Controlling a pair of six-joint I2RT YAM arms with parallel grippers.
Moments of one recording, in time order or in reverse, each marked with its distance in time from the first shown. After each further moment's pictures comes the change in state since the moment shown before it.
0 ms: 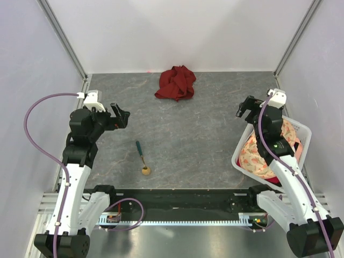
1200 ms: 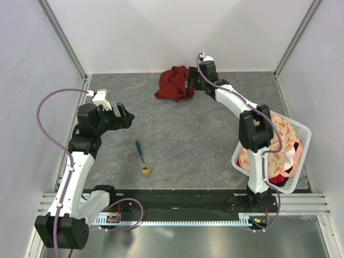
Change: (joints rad) left arm 0.000 0.126 -0.013 0.000 0.058 0.012; right arm 0.205 1.226 0.992 -0.065 -0.253 0.069
